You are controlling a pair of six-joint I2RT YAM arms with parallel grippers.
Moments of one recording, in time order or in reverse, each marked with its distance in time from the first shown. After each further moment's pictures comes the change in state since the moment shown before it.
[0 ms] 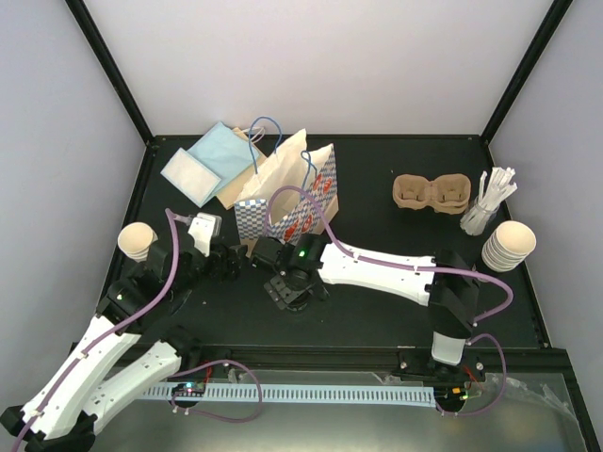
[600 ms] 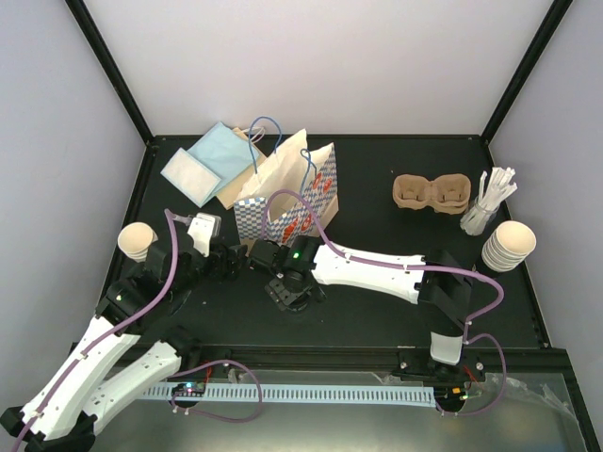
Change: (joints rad) left arm 0.000 -0.008 0.000 0.001 0.000 0.002; right arm 0.000 0.051 0.000 -0.001 -0.004 -0.004
